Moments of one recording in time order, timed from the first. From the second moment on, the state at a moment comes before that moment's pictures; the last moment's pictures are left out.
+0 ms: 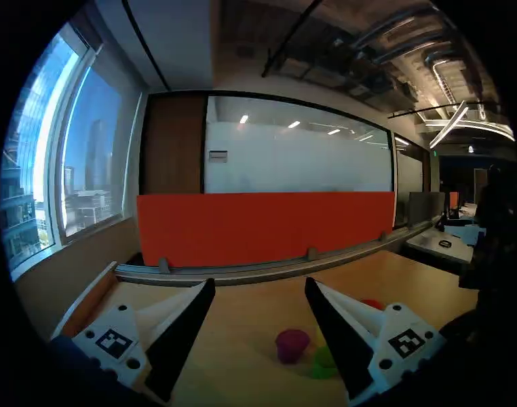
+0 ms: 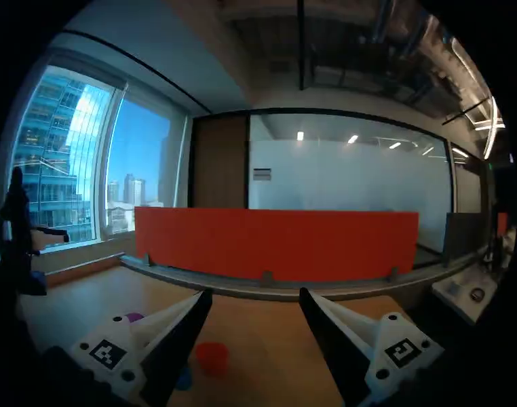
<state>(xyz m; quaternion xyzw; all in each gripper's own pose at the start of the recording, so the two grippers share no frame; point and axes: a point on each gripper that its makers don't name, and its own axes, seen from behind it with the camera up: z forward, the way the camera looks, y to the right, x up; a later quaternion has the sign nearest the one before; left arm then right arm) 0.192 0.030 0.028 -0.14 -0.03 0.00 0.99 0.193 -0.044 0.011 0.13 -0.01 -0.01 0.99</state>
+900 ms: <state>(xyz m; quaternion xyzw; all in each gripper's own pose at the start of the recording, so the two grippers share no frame) 0.201 0.082 0.016 -0.28 -0.03 0.00 0.96 0.207 -0.118 -0.017 0.34 -0.02 0.00 0.94</state>
